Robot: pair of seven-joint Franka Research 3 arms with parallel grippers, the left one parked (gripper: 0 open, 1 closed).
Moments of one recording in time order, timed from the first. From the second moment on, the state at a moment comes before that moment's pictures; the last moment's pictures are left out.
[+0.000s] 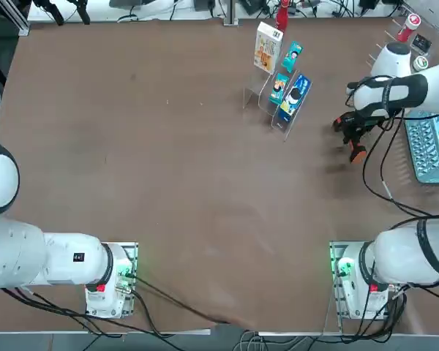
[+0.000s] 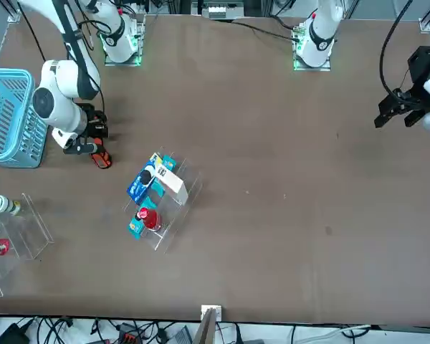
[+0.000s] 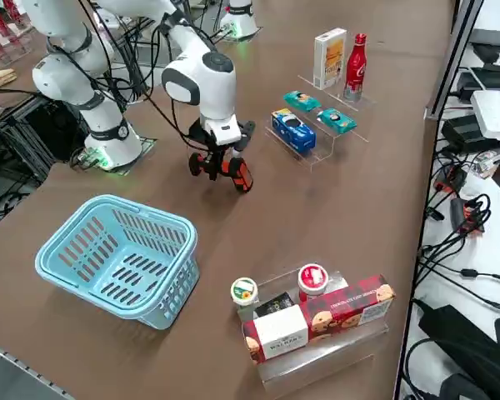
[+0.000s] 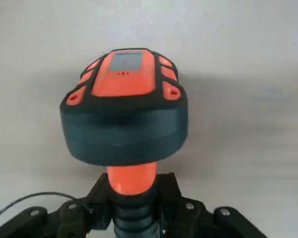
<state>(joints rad) -0.04 0.15 0.00 -2.47 -0.06 2.40 -0.06</state>
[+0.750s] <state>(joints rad) -0.04 0.18 0.00 -2.47 -0.07 2.40 -0.01</state>
